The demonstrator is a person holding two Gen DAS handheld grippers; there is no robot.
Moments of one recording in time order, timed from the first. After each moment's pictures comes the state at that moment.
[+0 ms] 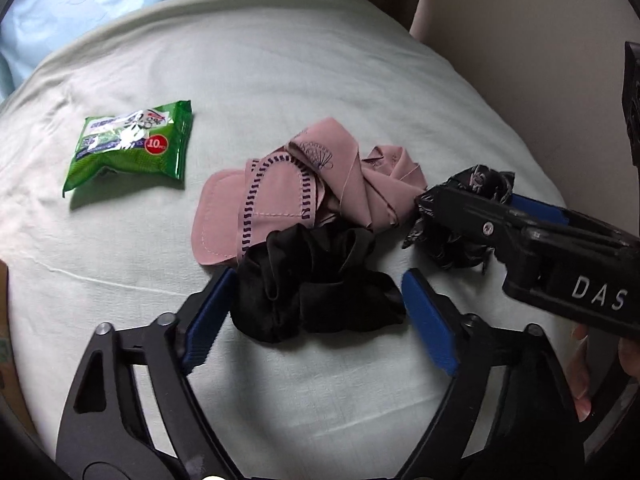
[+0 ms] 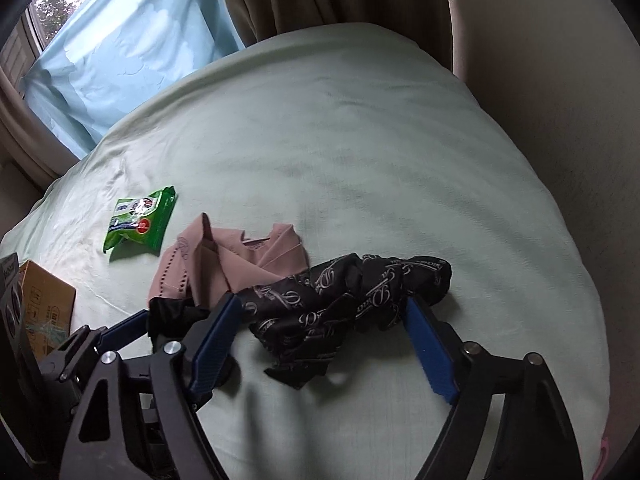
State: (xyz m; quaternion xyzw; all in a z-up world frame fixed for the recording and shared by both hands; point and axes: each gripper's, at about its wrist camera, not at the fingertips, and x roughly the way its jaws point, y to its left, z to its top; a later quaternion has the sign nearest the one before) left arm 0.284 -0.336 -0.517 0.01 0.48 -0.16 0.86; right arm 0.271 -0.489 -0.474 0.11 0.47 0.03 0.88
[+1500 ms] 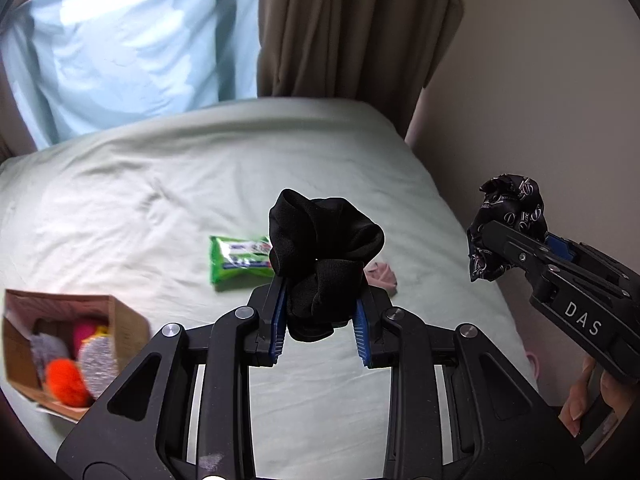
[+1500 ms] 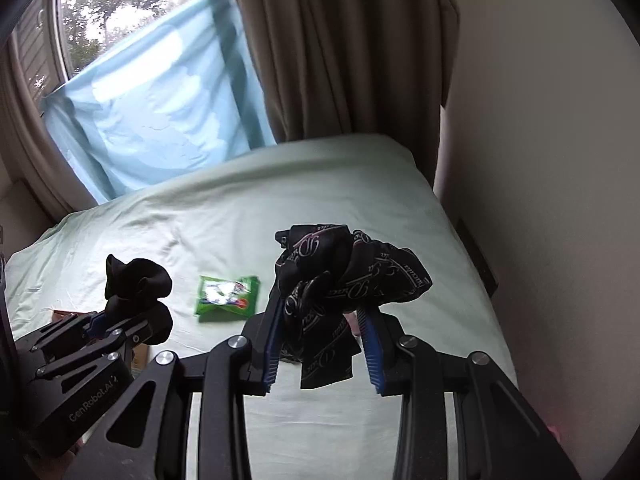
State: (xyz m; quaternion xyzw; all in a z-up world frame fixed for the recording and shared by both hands) left arm 0.238 -0.231 -0.277 -0.01 0.40 -0.15 0.90; right arm 0.207 -0.423 -0.266 0.07 0.38 -0.01 0.92
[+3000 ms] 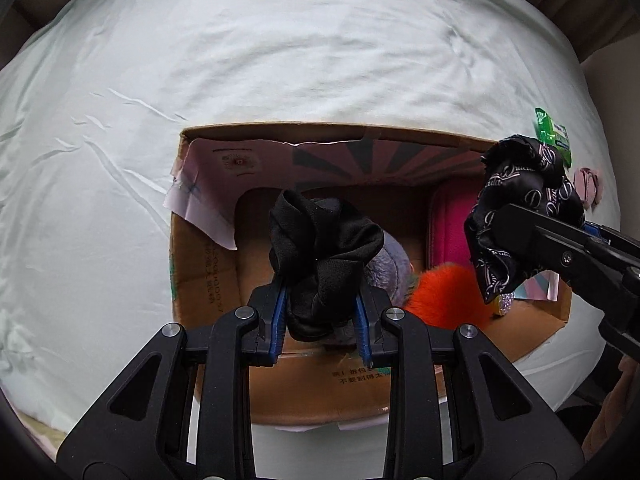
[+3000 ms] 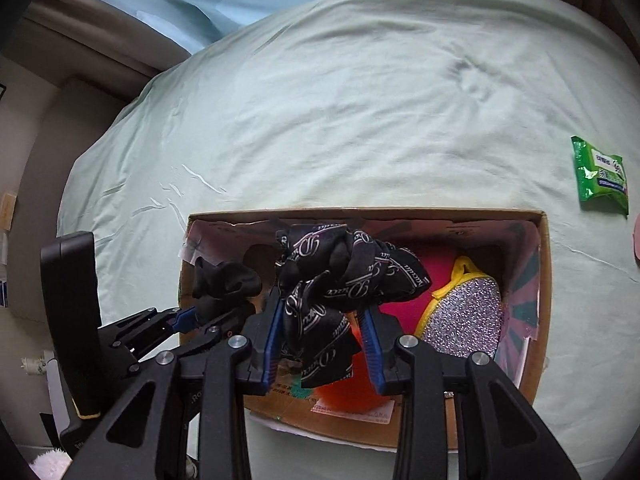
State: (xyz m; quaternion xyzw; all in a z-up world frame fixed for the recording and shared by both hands) left arm 0.281 0.180 -0.420 -0.03 0.64 -0.03 0.76; right arm 0.300 0.015 -0.380 0.12 0.61 0.17 0.76
